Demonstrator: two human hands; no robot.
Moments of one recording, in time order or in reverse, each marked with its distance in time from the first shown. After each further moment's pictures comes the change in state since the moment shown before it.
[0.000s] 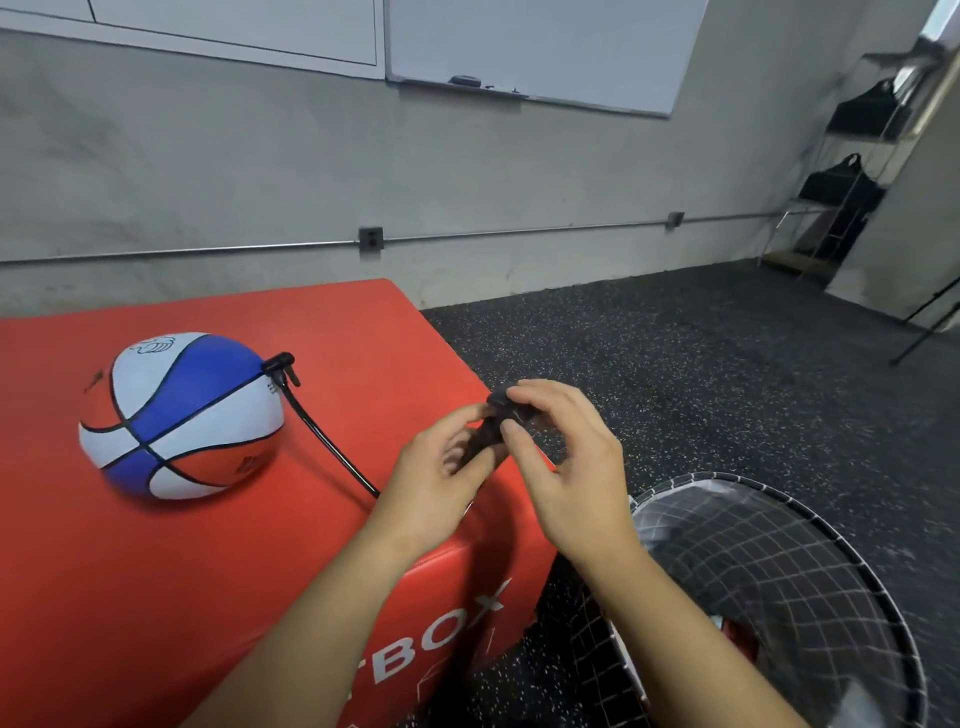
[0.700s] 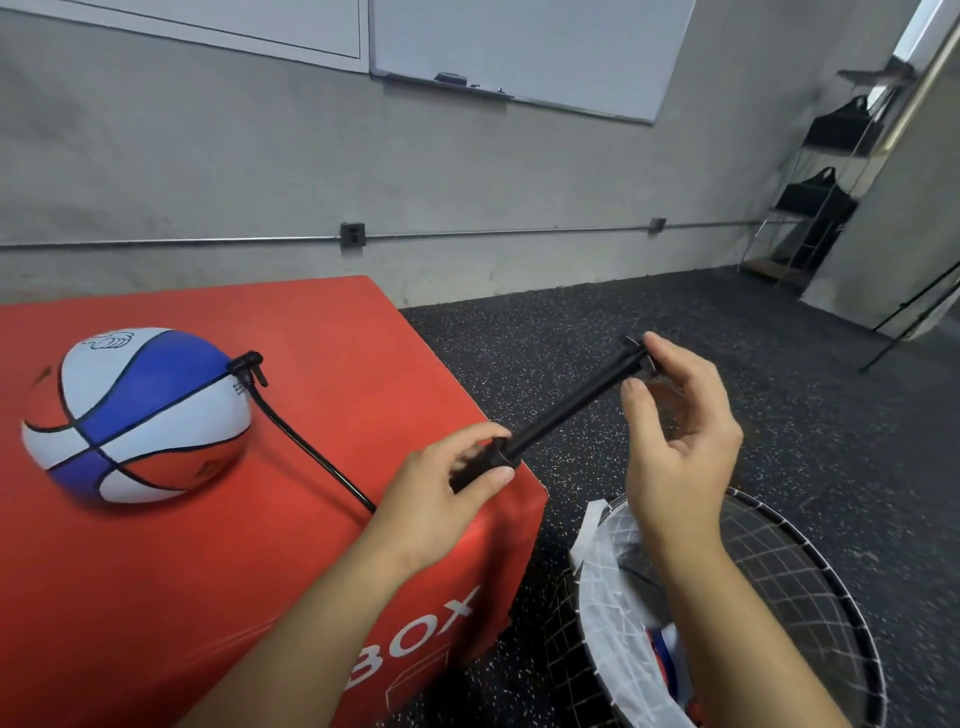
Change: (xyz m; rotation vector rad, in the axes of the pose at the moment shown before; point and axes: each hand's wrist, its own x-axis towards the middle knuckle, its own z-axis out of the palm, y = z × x) left_hand 0.003 -0.016 0.021 0.251 -0.068 0.023; right_hand 0.021 0.012 -0.072 0.064 0.369 0.090
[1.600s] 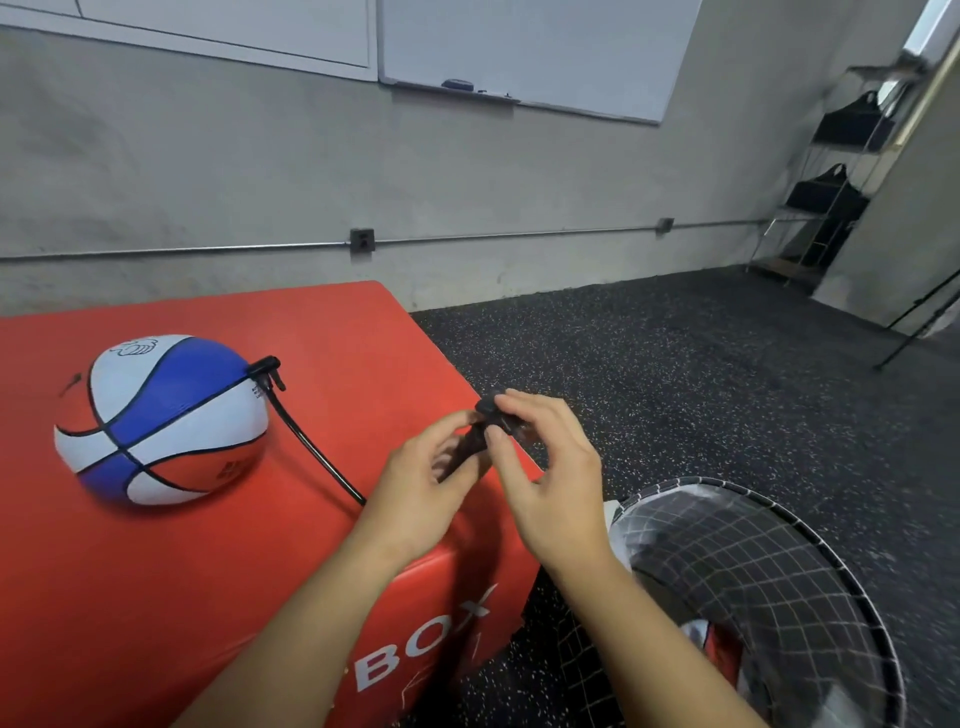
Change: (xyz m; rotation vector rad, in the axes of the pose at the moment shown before) left_hand -0.001 0.003 -0.020 -0.188 0.069 -0.018; right_hand -0.052 0.004 0.064 -0.071 -0.334 -0.076
